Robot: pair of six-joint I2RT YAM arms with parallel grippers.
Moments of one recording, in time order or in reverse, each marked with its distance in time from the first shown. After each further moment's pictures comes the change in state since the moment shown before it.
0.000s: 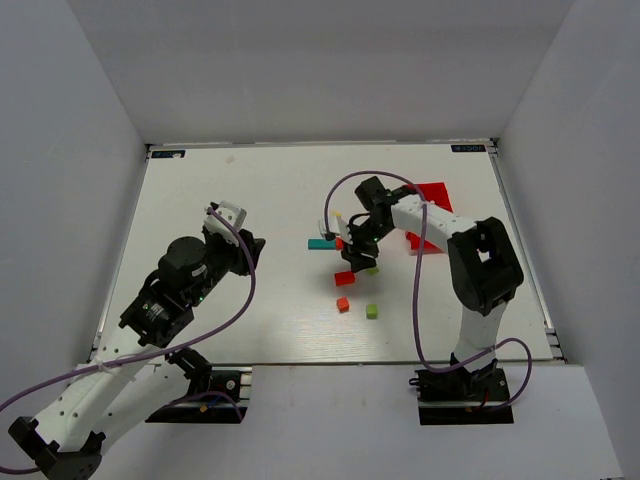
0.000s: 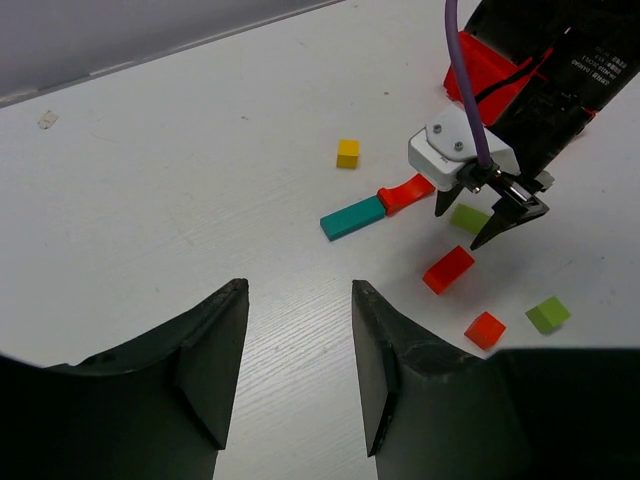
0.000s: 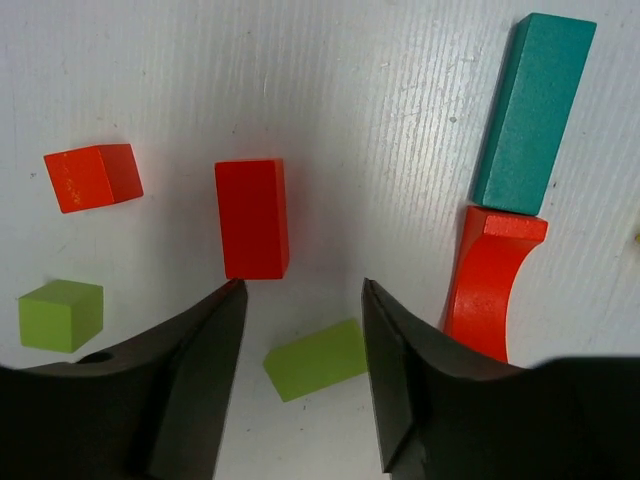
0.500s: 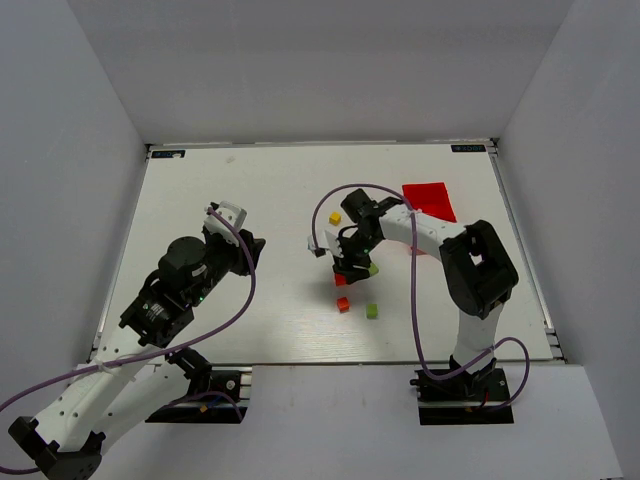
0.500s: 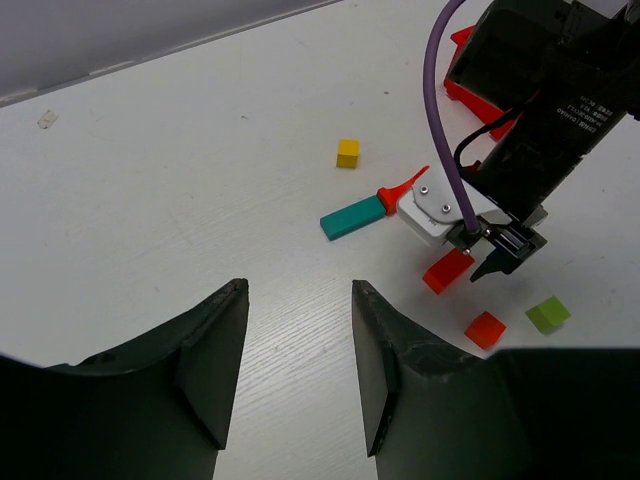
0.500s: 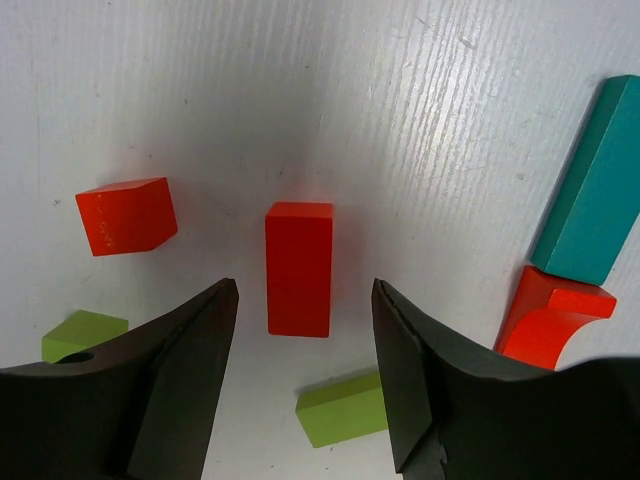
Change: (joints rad) left arm 0.000 0.000 0.000 0.000 0.000 0.000; right arm 0.090 -0.002 -0.048 0.035 0.056 0.023
